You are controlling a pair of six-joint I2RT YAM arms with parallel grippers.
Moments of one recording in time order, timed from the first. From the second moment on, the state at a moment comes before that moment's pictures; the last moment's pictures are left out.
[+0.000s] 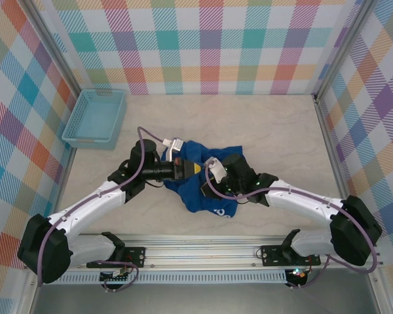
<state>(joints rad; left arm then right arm) -0.58 1.16 0.75 0.04 0.72 -0.82 0.82 1.29 0.75 -0.18 -0.27 0.16</state>
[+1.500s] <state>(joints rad) -0.63 1.04 0.80 -0.43 -0.05 -0.53 0.63 1.34 1.01 -0.24 -0.66 0.51</state>
